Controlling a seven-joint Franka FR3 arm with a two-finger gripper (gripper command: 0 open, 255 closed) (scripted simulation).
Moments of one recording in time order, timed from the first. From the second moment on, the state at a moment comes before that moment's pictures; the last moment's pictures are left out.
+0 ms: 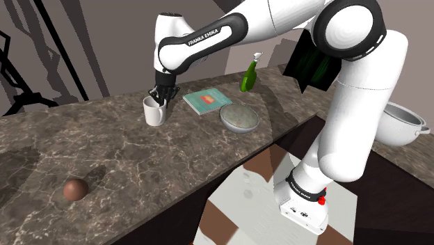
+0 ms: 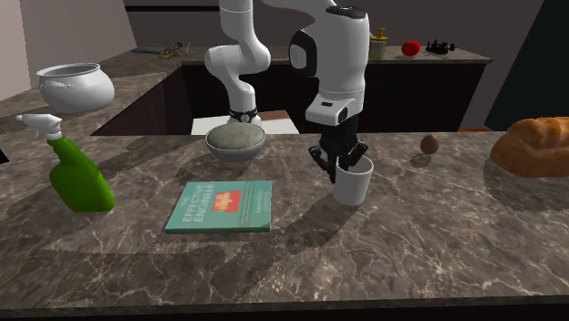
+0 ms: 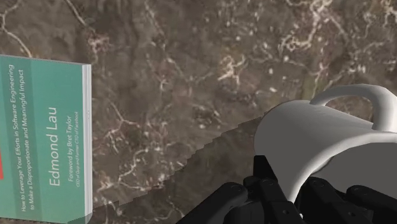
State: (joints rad) arm 0.10 0.31 0.16 -1.90 -0.01 2.27 0.35
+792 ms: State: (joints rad) arm 0.10 0.26 0.16 -1.85 0.00 2.17 0.34
